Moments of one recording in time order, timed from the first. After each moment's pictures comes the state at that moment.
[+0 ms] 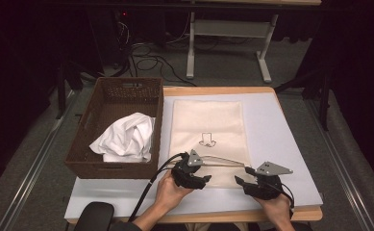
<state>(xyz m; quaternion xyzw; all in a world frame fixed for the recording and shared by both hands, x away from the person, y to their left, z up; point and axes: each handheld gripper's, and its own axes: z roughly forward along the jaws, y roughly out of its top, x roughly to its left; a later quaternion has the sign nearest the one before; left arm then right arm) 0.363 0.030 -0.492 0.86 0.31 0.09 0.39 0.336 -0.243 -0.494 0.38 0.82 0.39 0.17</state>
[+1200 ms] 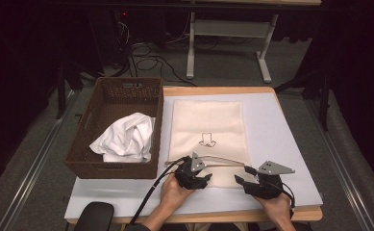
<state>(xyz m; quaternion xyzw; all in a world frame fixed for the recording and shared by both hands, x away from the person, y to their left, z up) 0.366 0.023 -0.524 0.85 0.31 0.15 0.40 0.337 -0.245 -0.492 0.38 0.81 0.41 0.16</state>
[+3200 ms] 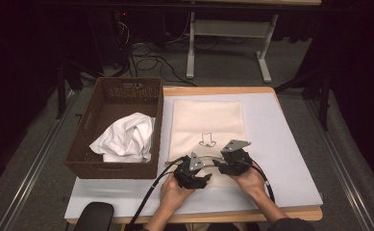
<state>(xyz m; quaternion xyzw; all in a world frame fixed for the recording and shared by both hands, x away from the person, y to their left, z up) 0.368 0.025 -0.525 0.84 0.31 0.14 0.41 0.402 -0.164 -0.484 0.32 0.88 0.31 0.18</state>
